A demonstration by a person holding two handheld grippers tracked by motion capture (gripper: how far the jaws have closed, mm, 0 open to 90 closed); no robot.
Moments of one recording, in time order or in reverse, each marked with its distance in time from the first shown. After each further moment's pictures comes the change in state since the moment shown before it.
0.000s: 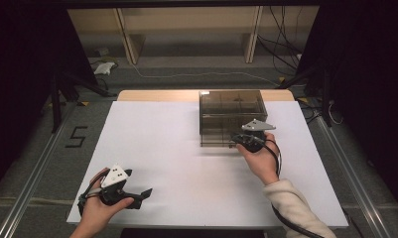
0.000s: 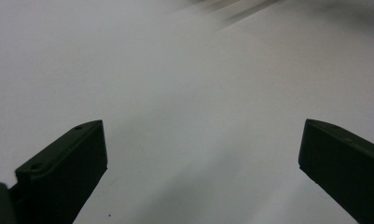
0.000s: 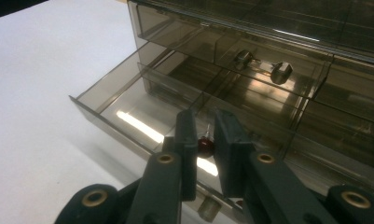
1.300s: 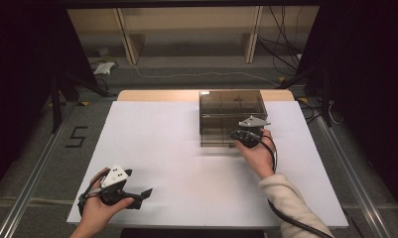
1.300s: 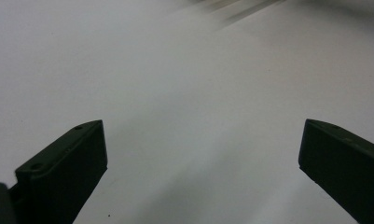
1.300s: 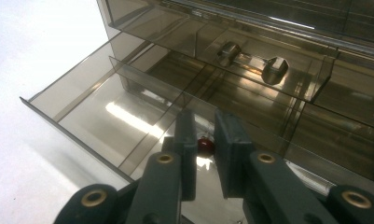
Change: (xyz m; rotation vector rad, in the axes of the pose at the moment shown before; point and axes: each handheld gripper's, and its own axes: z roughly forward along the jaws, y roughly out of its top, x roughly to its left) left arm 0.000 0.000 0.000 -0.001 -0.002 0.000; right arm -0.009 0.001 0.022 0.035 -0.031 -0.002
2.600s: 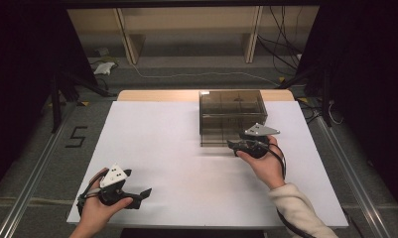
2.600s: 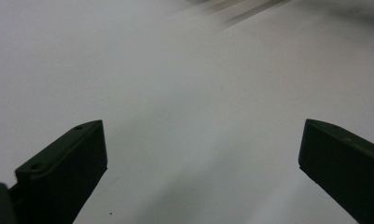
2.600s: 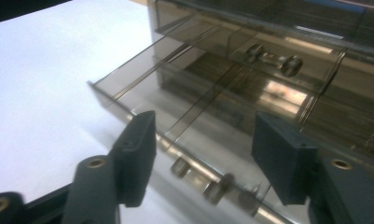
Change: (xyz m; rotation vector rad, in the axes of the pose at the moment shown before) left arm 0.002 -0.001 -0.001 -0.007 -0.002 -0.011; right arm 0.007 -0.016 -0.033 -0.077 0.107 -0.041
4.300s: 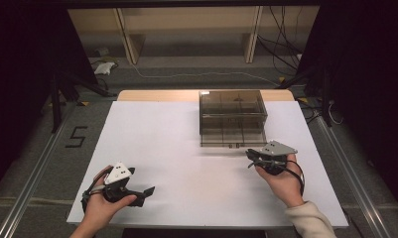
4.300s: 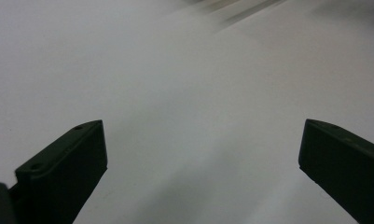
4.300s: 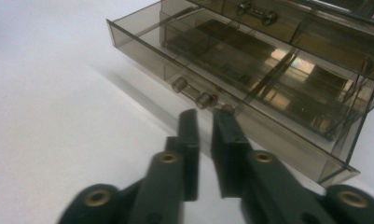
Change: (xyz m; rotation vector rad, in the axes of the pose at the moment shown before) left arm 0.000 0.006 0.010 0.018 -0.009 0.007; right arm 0.001 -0.034 -0.052 0.042 -0.044 -0.100
